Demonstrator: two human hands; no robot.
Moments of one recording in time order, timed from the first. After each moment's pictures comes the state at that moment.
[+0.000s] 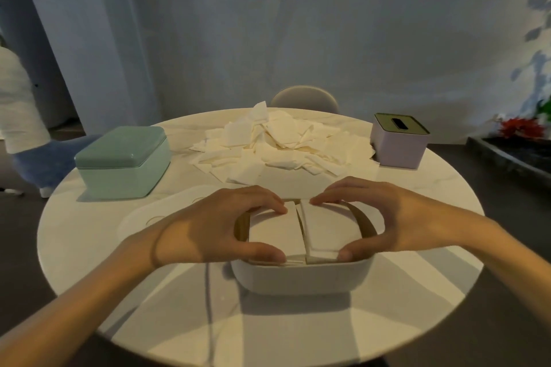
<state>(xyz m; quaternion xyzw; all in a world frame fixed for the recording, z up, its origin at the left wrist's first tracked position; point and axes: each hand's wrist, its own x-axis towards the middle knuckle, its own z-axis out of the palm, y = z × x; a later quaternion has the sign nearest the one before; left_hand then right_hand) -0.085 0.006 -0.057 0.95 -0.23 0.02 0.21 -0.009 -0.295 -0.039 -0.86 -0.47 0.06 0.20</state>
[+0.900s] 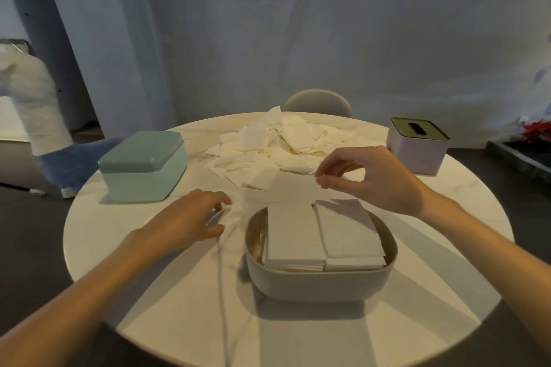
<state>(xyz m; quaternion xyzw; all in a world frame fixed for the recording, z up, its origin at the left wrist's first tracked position) -0.050 0.093 -0.100 1.00 -0.01 0.04 0.07 0.030 -0.235 -0.031 -0.83 -0.42 -0.10 0.34</state>
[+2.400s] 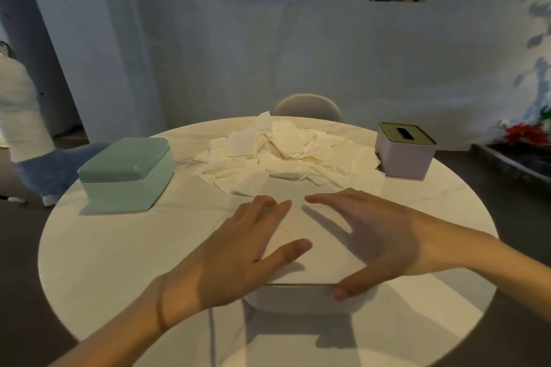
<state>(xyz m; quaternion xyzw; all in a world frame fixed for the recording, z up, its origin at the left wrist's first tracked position) -0.103 -0.025 -0.059 0.98 -0.12 0.00 0.17 -0.026 -0.269 -0.024 -0.89 -0.43 0.08 0.14</state>
